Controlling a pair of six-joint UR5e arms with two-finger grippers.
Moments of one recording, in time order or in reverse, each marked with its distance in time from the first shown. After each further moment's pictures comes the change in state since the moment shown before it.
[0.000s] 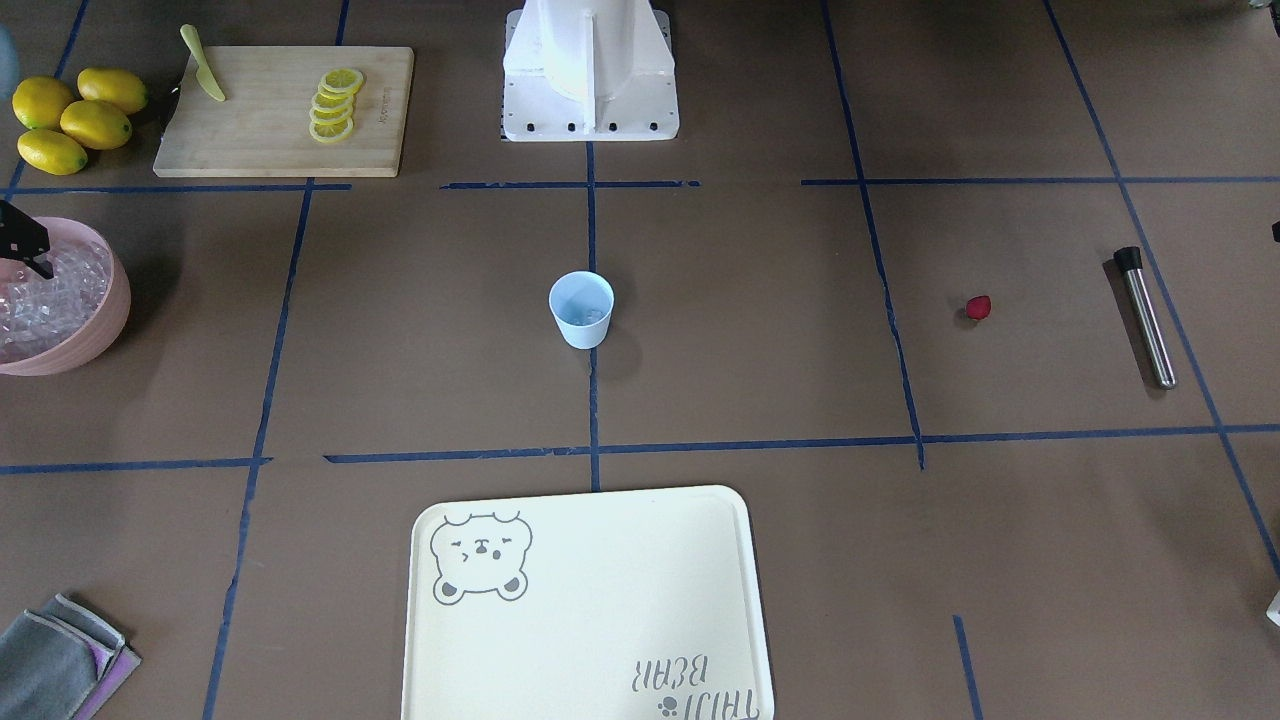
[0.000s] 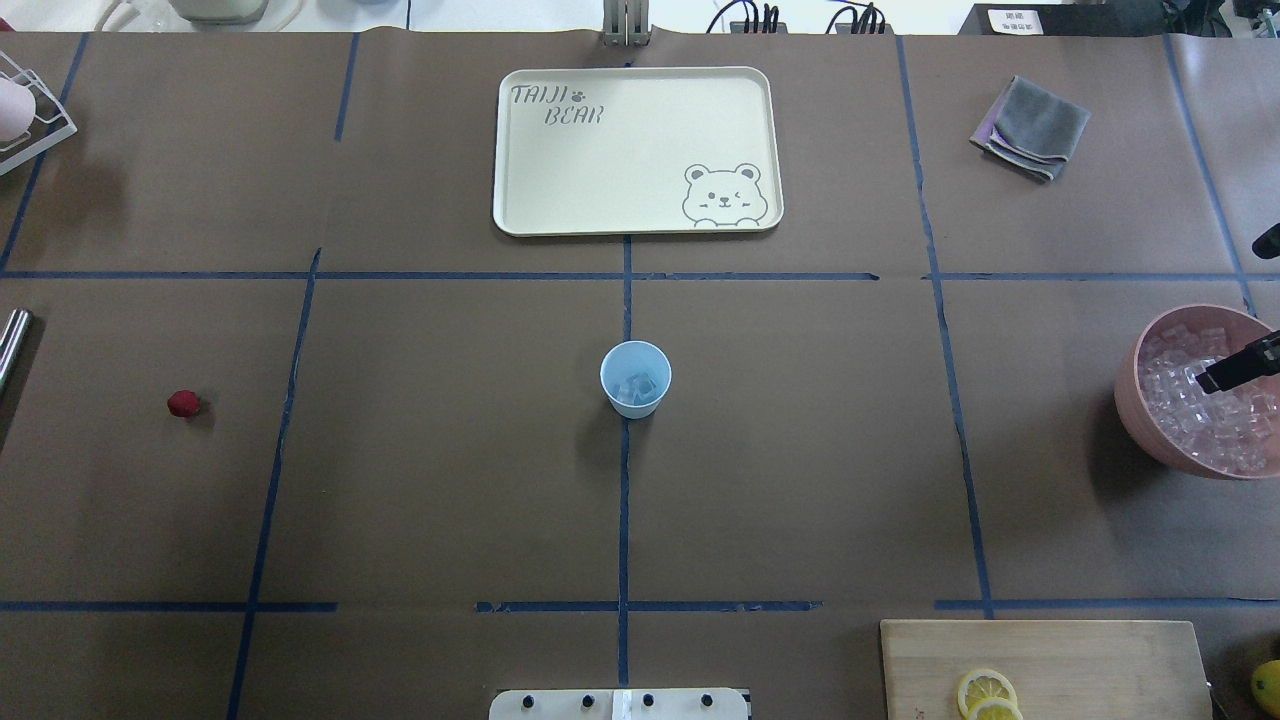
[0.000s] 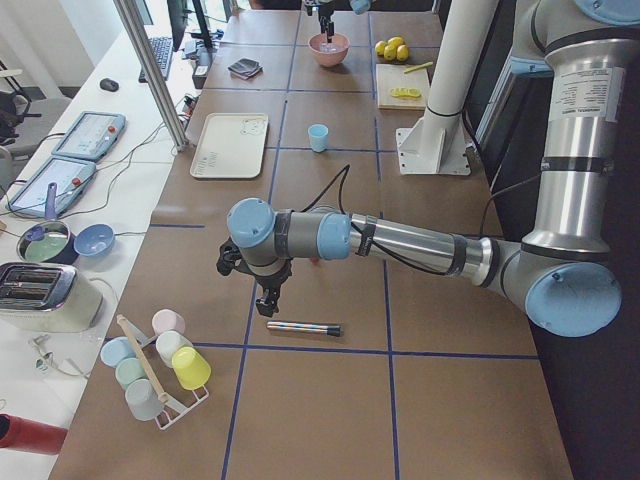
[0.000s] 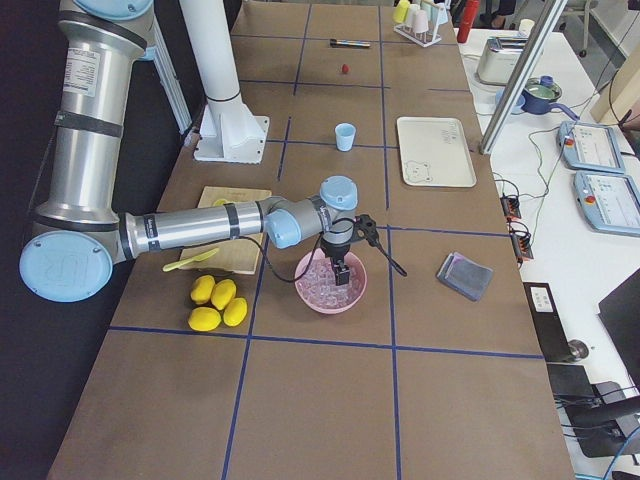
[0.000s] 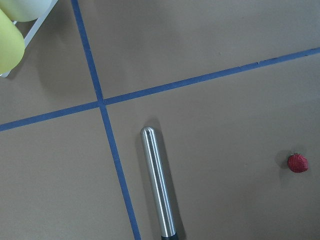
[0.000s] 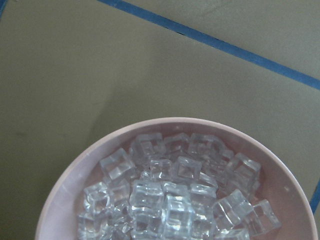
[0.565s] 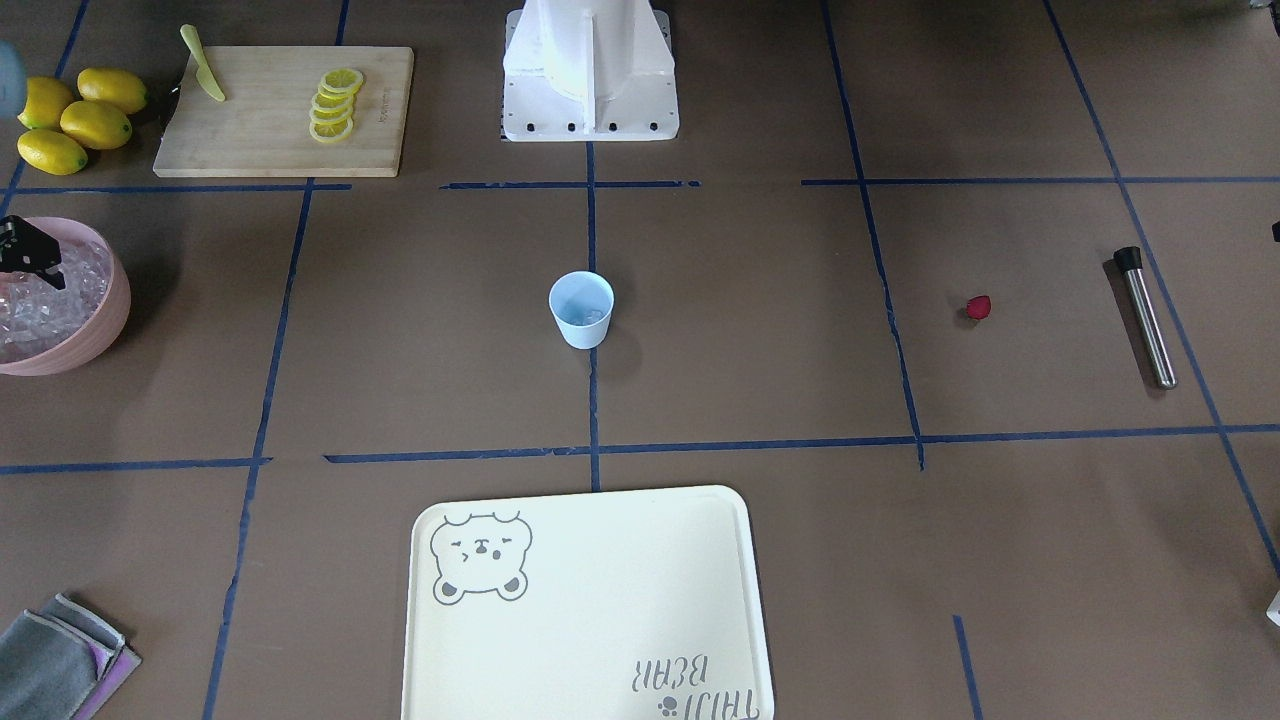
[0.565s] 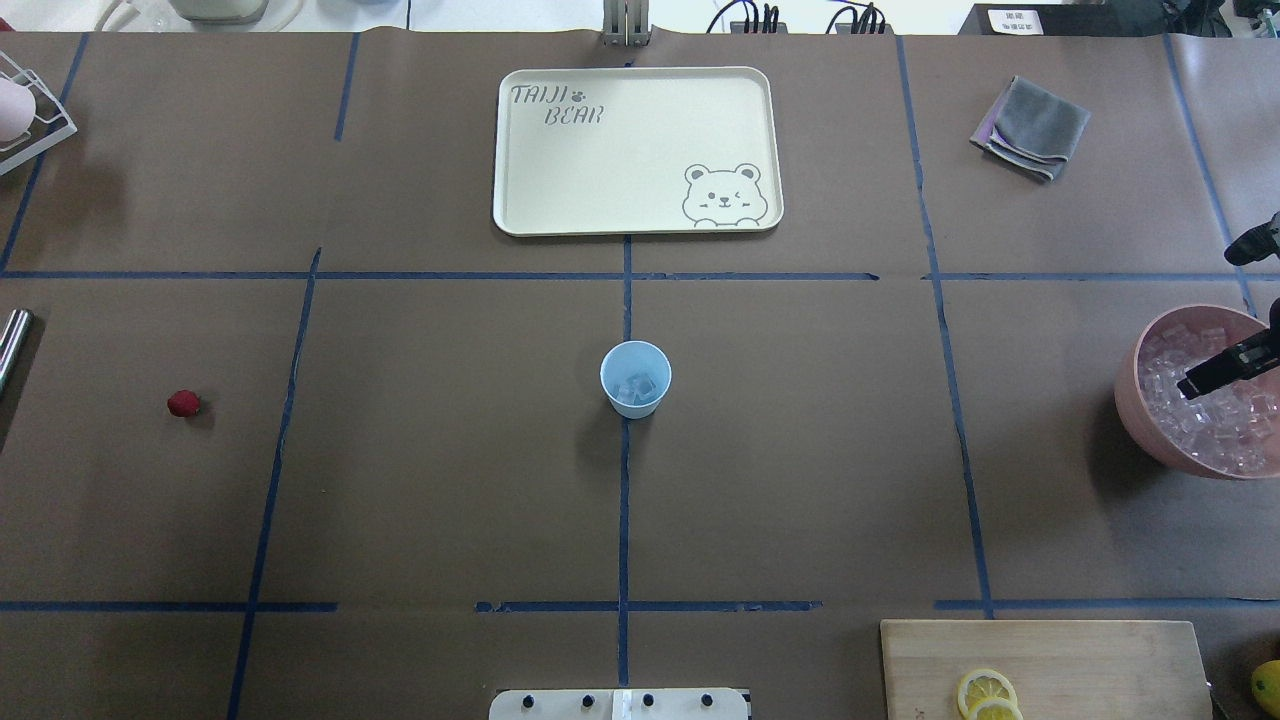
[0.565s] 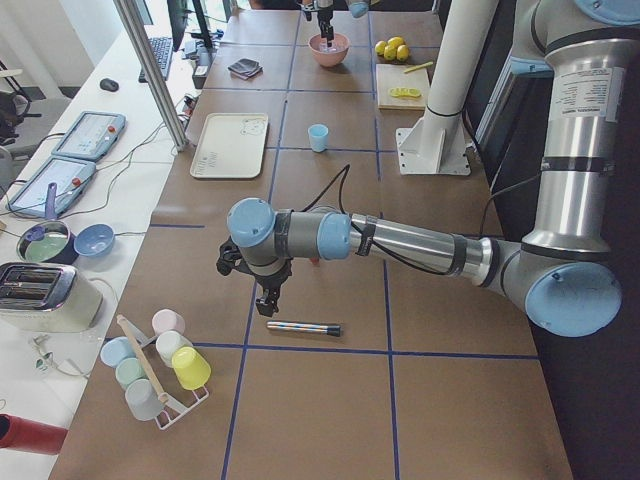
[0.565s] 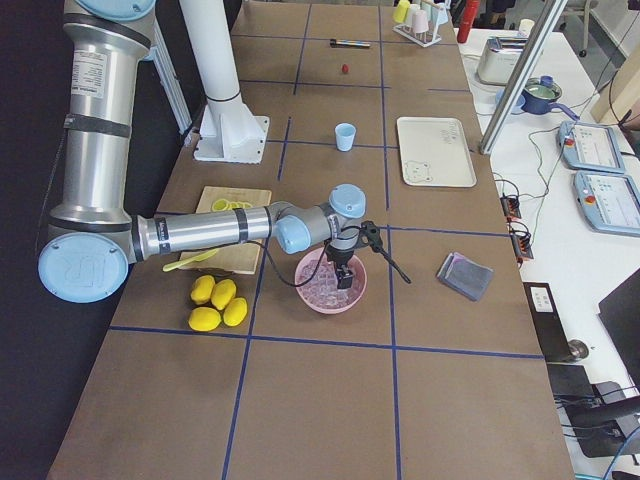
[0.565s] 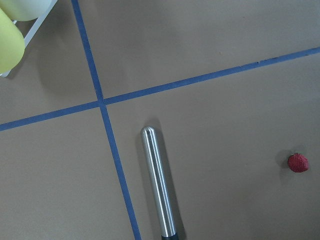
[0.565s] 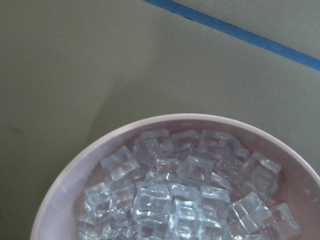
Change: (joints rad) left arm 0.000 0.000 -0.002 0.000 0.000 0.001; right arm -0.022 0.016 -0.040 -0.001 0.027 0.001
